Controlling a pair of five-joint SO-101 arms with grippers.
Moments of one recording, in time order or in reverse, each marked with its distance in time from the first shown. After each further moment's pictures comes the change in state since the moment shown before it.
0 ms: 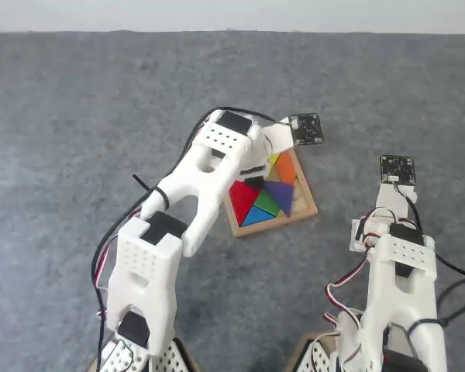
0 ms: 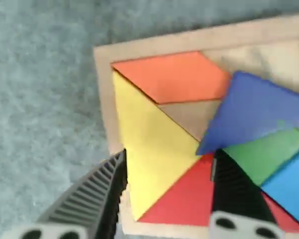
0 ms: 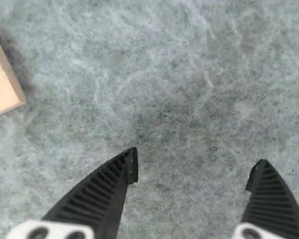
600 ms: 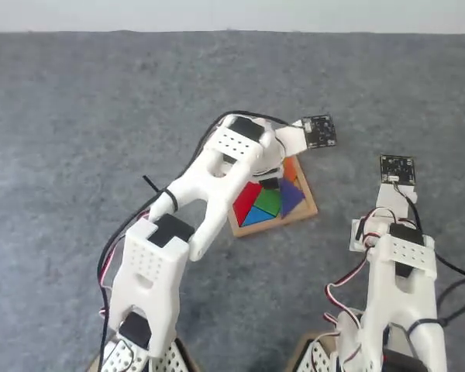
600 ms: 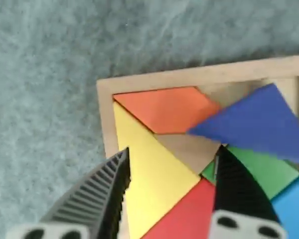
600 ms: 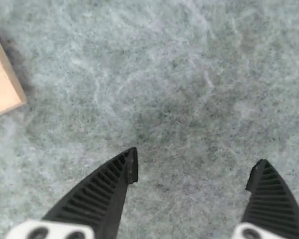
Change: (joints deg) left arm 3.6 1.1 -0.1 -3.2 3.8; right arm 0.0 0.0 0.0 0.0 0.0
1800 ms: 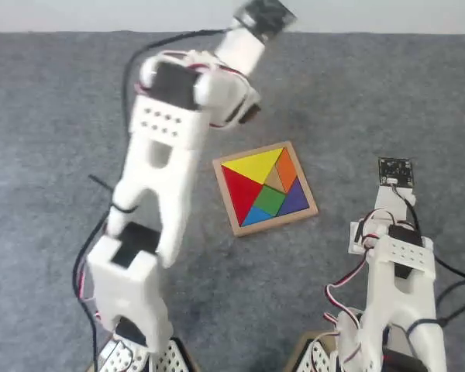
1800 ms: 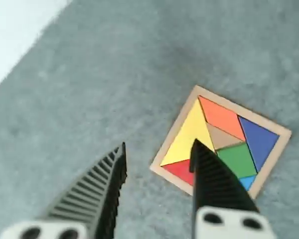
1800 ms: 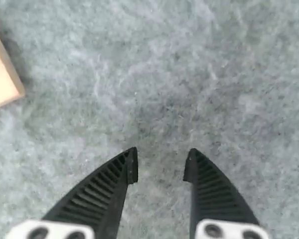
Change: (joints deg) left arm -8.3 -13.7 -37.7 35.6 27.4; right arm 0.0 -0.1 1.1 0.0 0.0
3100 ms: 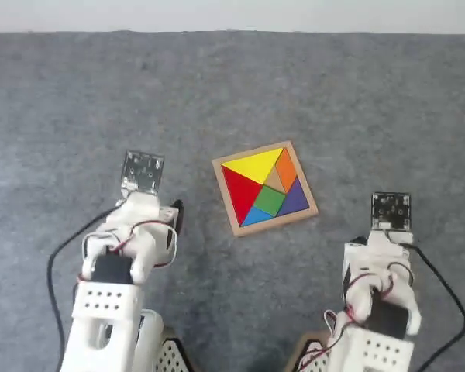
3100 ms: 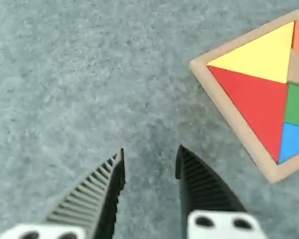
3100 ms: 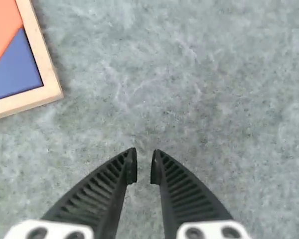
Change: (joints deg) left arm -17.8 -85.2 130.5 -52.0 15.9; right arm -2.3 -67.7 21.1 24.7 0.3
